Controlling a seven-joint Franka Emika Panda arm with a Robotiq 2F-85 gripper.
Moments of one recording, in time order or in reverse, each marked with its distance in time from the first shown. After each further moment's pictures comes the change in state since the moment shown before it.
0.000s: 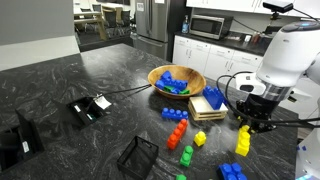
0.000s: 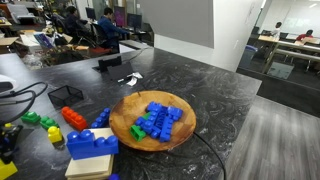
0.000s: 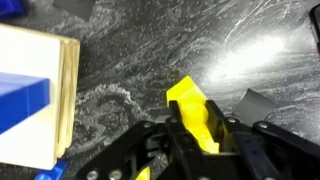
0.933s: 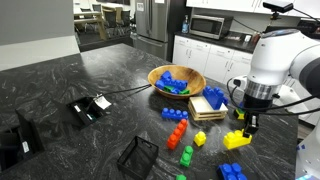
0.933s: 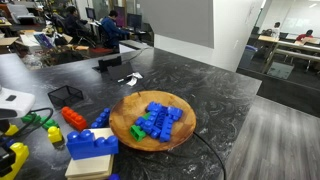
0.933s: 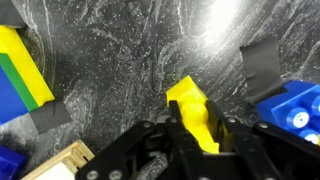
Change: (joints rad) arm -0.114 0.055 0.017 -0.010 0.134 -0.004 0.618
